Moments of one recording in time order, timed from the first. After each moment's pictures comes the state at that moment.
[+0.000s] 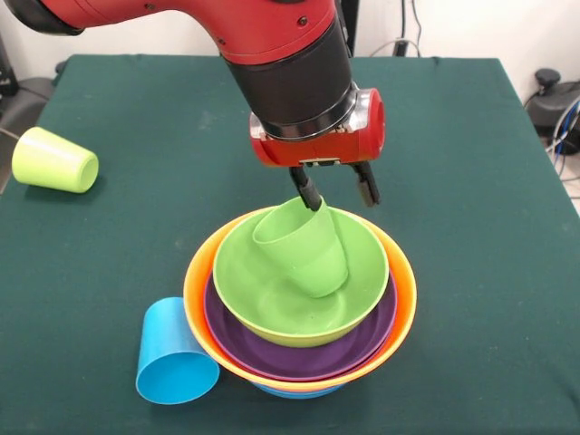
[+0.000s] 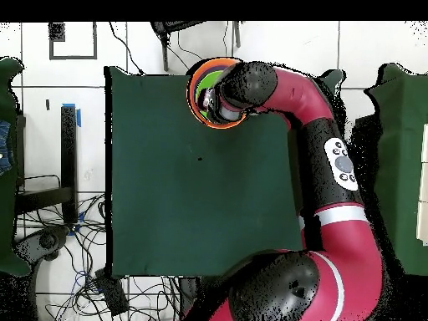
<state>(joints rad) -0.55 -0.38 0.57 1.10 -0.24 1.08 1.87</state>
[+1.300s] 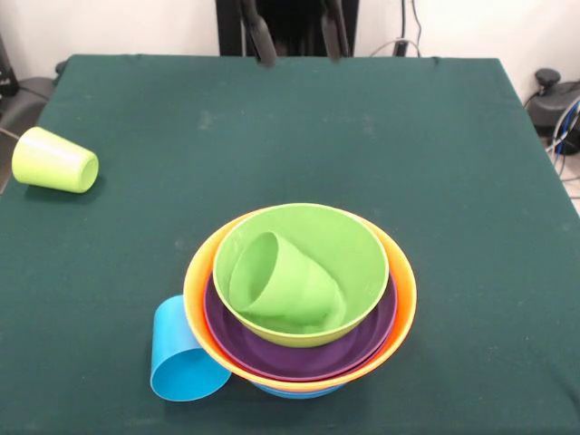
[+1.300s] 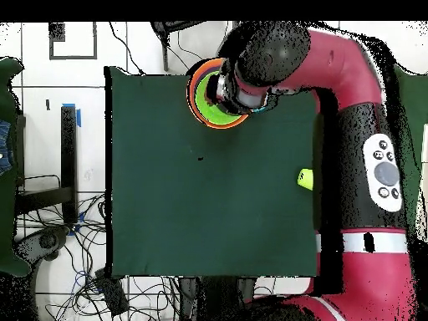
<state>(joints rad) -0.56 -0.59 0.58 1.03 -0.26 1.42 1.87</state>
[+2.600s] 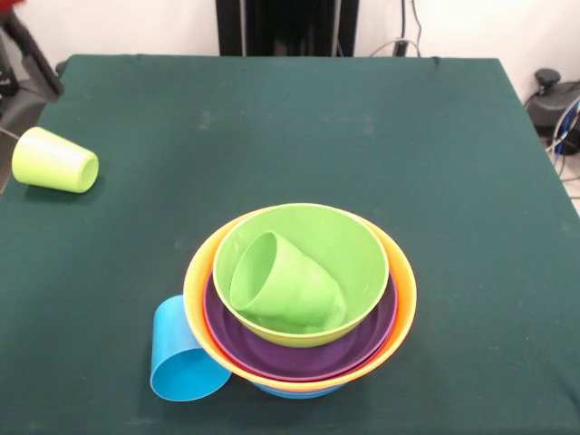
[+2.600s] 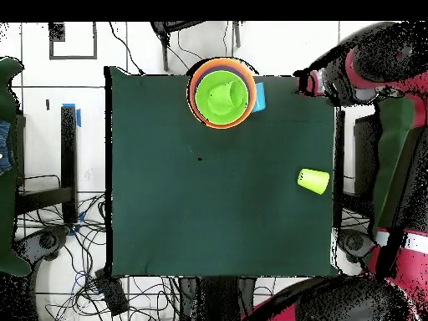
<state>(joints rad) -0.75 -0.40 0.66 0.72 -0.36 1.49 1.23</state>
